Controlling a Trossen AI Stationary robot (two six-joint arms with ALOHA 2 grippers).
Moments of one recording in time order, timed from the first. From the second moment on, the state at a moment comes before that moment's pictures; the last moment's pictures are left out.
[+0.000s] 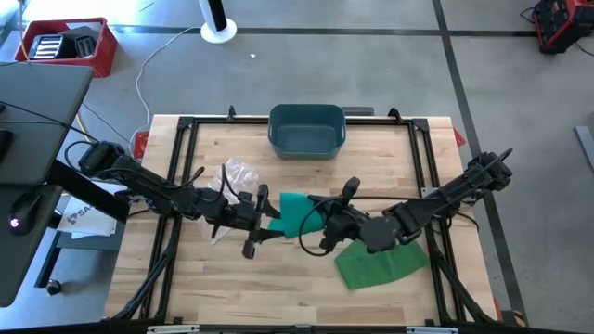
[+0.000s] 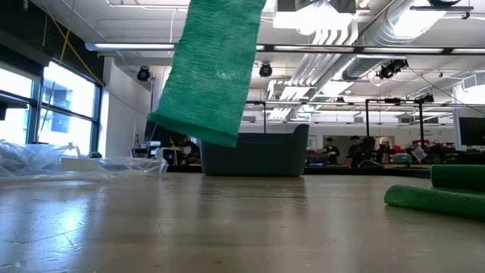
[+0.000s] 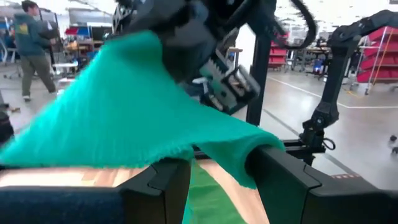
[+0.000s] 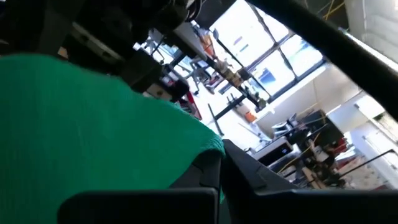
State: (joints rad) left arm -0.37 1.31 0.75 0.63 -0.21 -0.02; right arm 0.50 1.56 1.33 0.02 1.04 -0.60
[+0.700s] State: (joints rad) left arm -0.38 1.30 0.75 0.66 -0.19 0.05; right arm 0.53 1.48 1.33 -0.12 0.97 -0.31
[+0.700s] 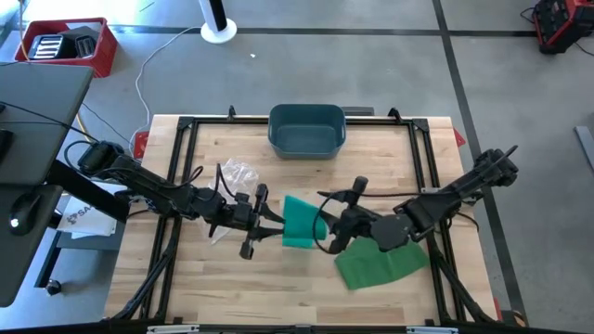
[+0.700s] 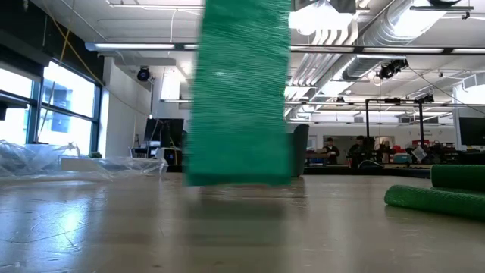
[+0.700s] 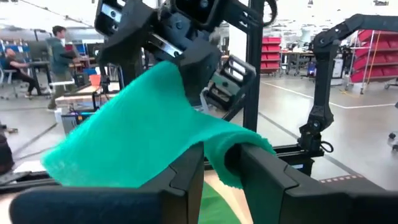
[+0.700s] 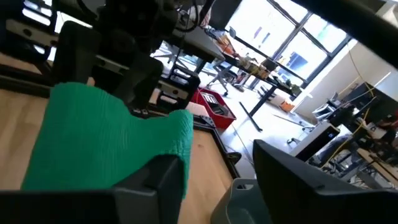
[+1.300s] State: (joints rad) left arm -0.41 1.29 0.75 0.77 -0.21 0.16; right arm 0.54 1.43 1.33 -0.30 0.95 -0.07
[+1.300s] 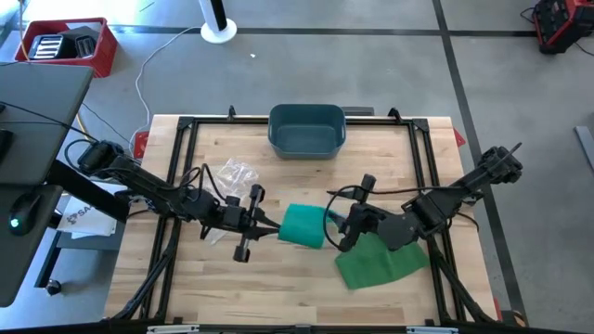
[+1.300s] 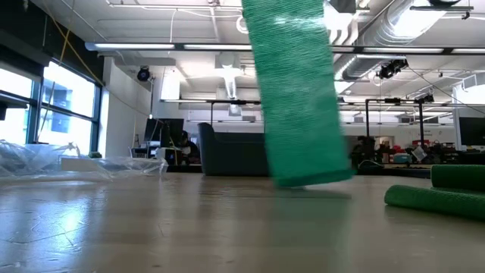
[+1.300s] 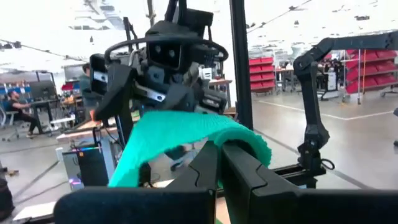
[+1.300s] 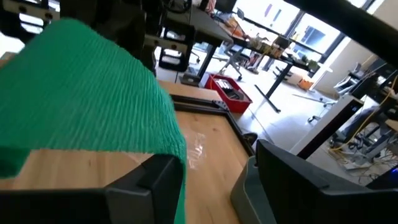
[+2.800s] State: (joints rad) left arm -0.42 1.26 0.75 0.81 -0.21 0.17; right arm 0.67 1.50 1.33 -0.03 0.94 -0.56
